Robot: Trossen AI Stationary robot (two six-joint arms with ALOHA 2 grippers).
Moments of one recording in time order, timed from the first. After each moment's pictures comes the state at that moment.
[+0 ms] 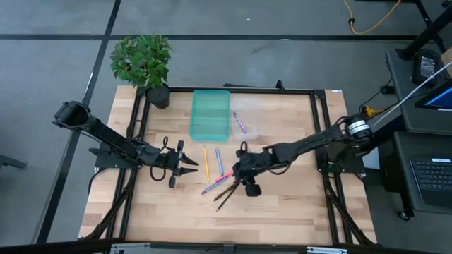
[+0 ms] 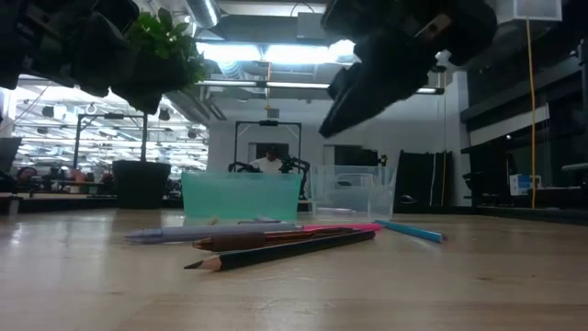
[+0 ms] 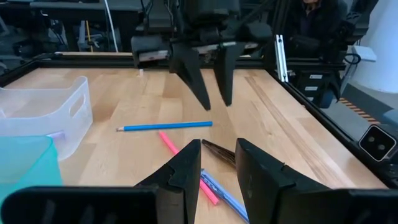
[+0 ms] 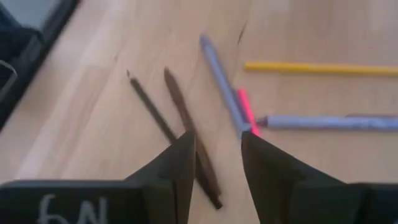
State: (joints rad) left arm -0.37 1.12 0.18 0.78 -0.28 -0.10; right arm 0.24 1.74 1.08 -0.17 -0.08 0.02
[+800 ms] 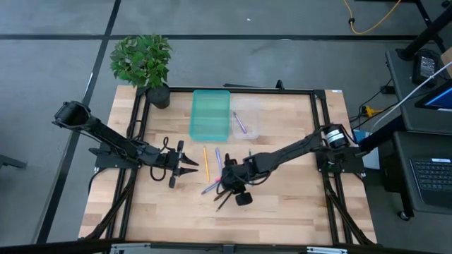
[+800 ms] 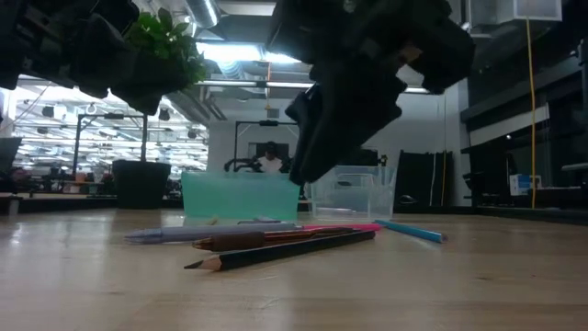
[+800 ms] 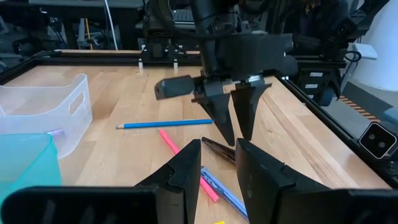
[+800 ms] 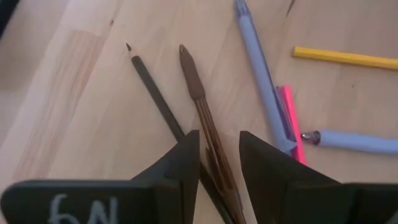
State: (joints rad) left arm -0.37 1.12 0.18 0.77 -0.28 -0.10; right arm 0.27 2.00 1.37 -0.38 -0.08 -0.04
